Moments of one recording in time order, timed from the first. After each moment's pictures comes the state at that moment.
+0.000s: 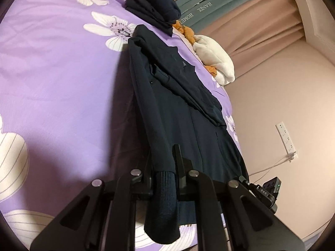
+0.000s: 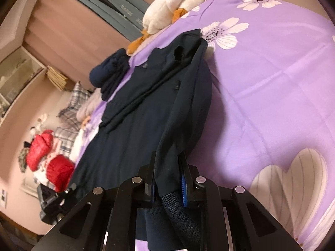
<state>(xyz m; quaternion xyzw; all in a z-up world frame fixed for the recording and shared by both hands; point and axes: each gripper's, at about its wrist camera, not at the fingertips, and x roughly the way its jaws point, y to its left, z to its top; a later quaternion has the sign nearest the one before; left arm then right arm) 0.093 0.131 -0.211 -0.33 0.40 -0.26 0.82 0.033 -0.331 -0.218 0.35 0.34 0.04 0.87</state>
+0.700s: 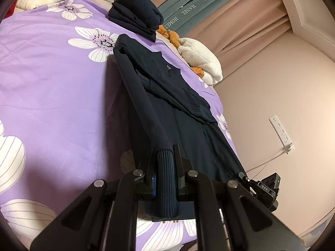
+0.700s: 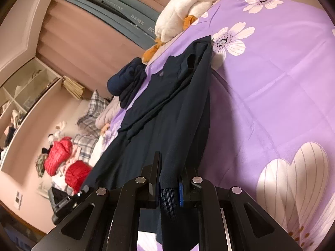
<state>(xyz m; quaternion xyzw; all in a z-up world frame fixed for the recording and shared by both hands) 0.077 0.123 -0.190 -0.31 0.37 -0.28 0.83 0.019 -0.333 -0.210 0.38 0.29 0.09 0.87</state>
